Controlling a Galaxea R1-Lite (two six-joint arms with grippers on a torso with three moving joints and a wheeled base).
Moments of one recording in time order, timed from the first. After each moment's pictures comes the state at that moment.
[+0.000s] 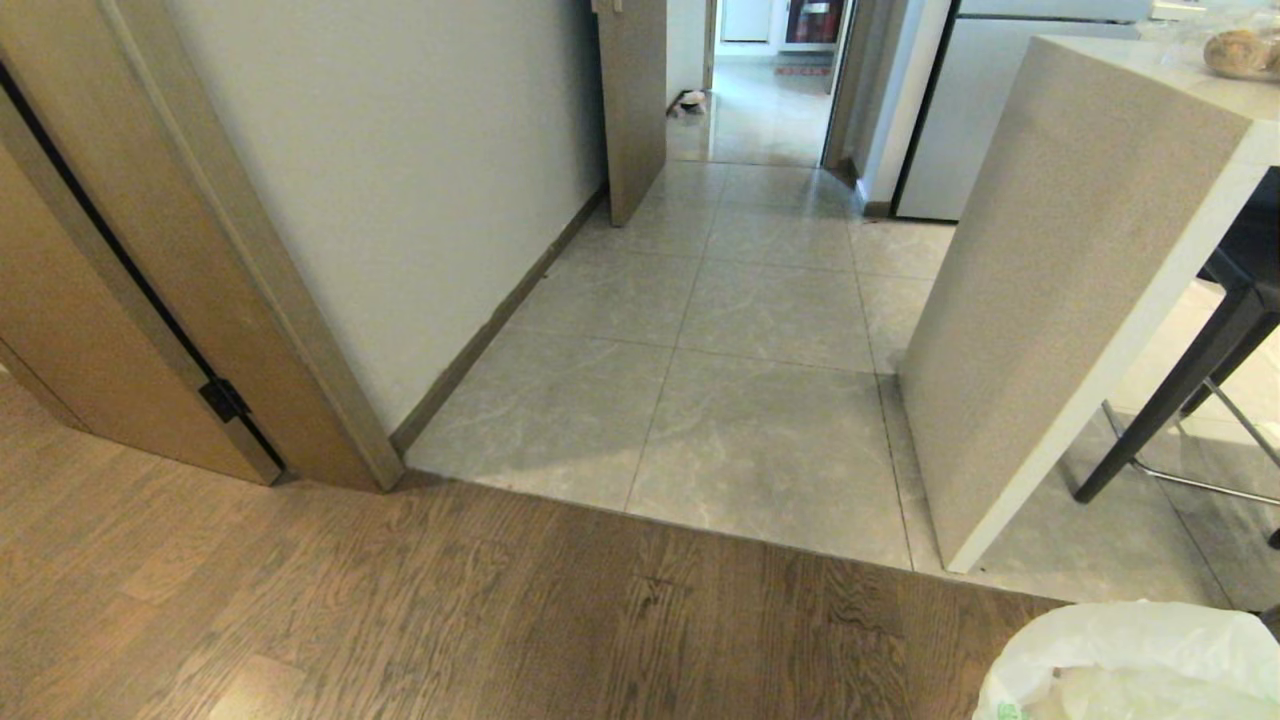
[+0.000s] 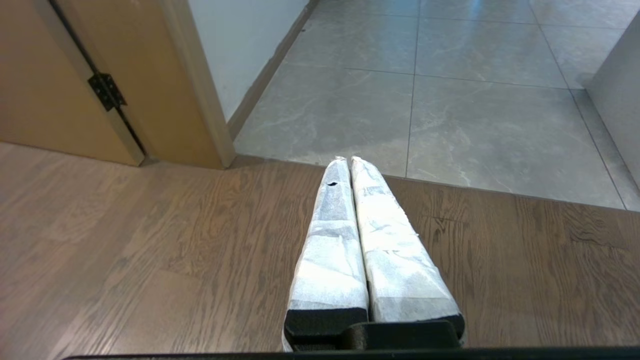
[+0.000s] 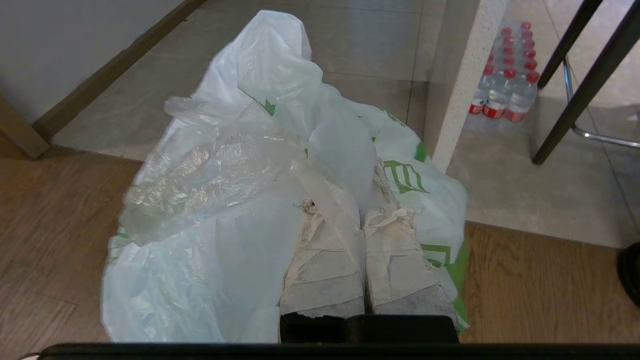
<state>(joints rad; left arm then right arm) 0.00 0.00 0.00 0.00 0.00 0.00 0.00 0.00 0.00 -0.01 0.00 0.00</state>
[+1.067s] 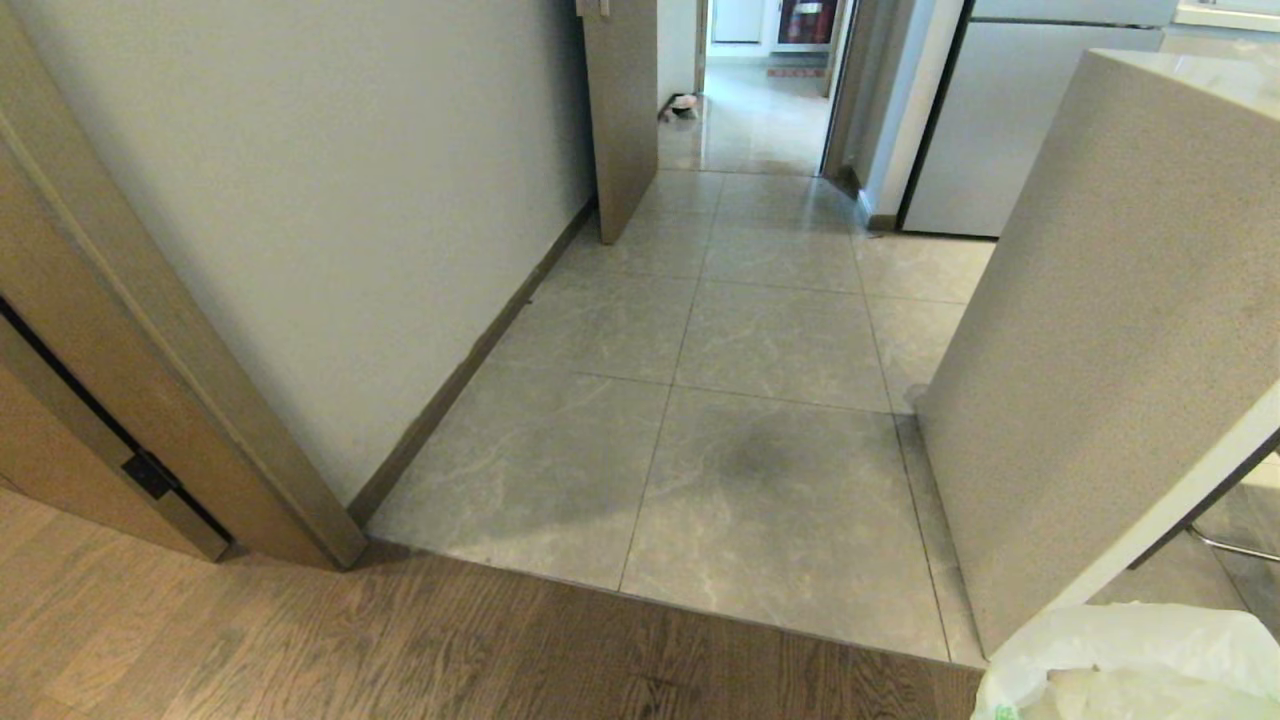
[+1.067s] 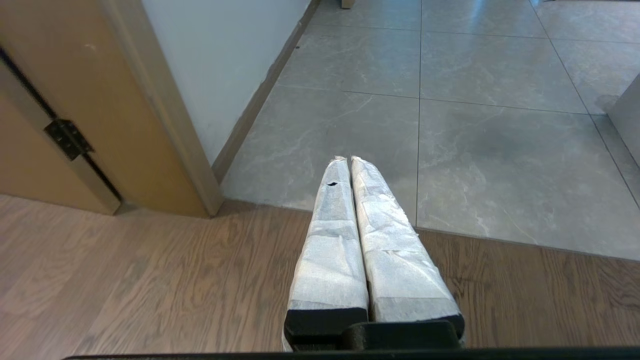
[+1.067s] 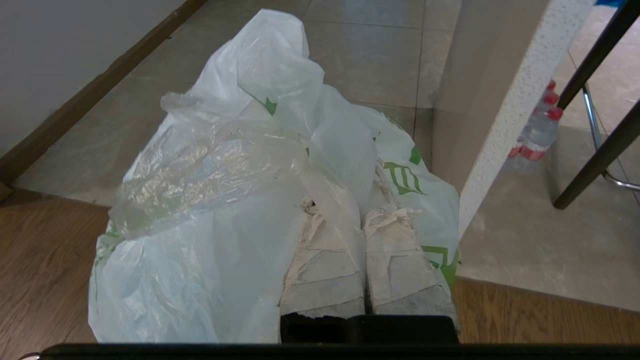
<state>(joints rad) 0.00 0.00 0.00 0.00 0.00 0.00 0.00 0.00 0.00 -0.01 0.00 0.00</state>
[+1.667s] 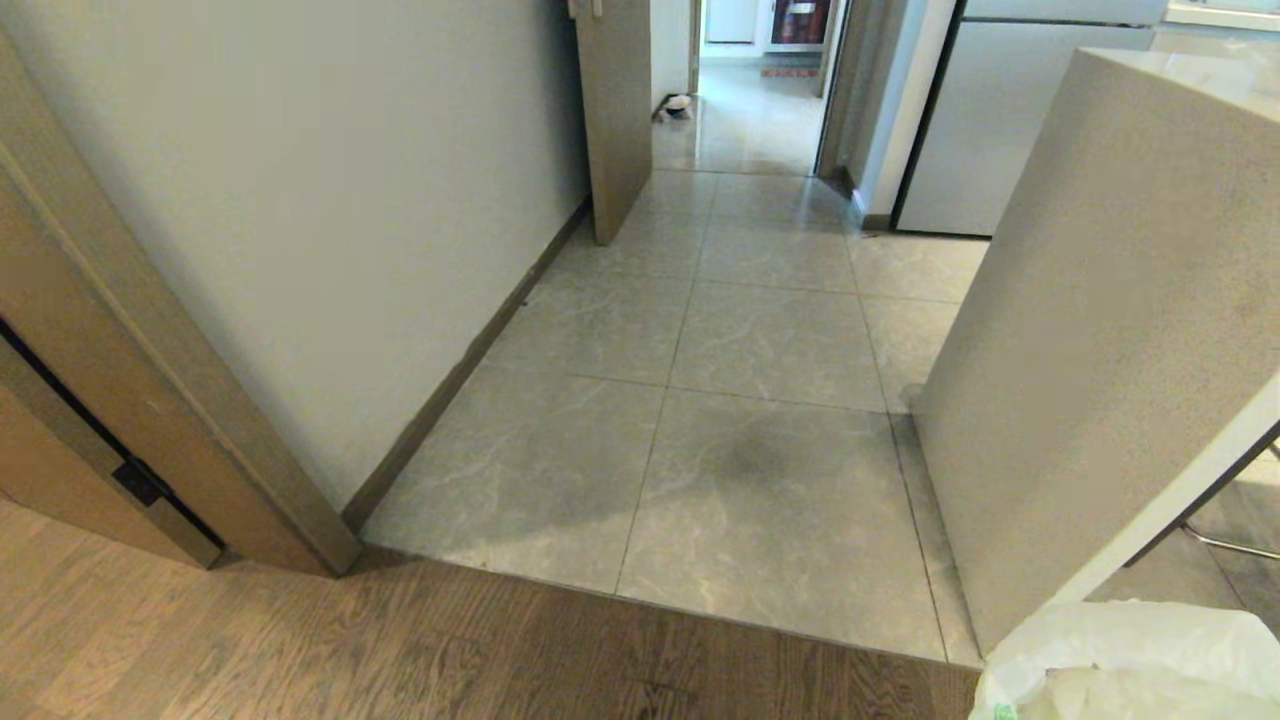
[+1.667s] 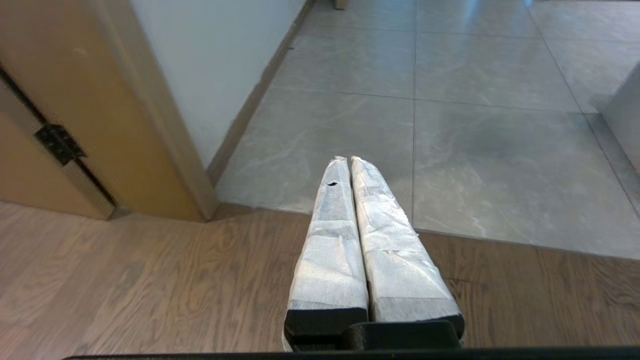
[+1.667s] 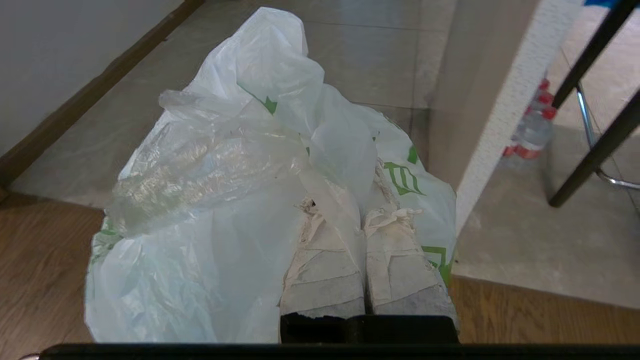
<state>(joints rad) 0.00 0.00 0.00 0.00 0.00 0.00 0.00 0.00 0.00 -0.01 0.00 0.00</state>
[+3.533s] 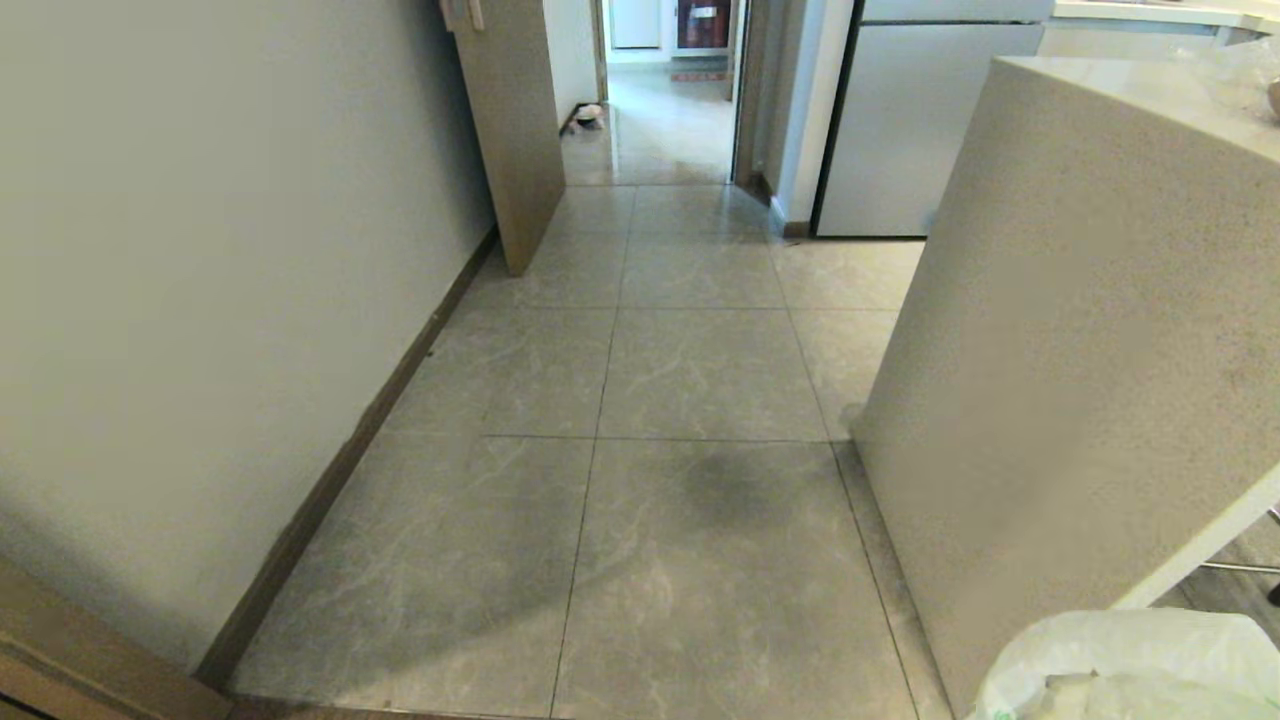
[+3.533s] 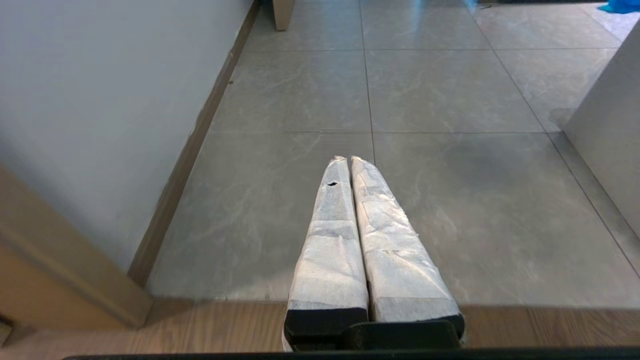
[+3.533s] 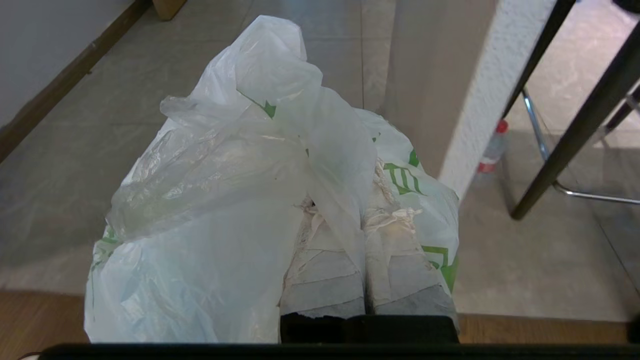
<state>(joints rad) 0.00 0.00 0.00 0.00 0.00 0.00 0.00 0.00 0.00 -0.01 0.00 0.00</state>
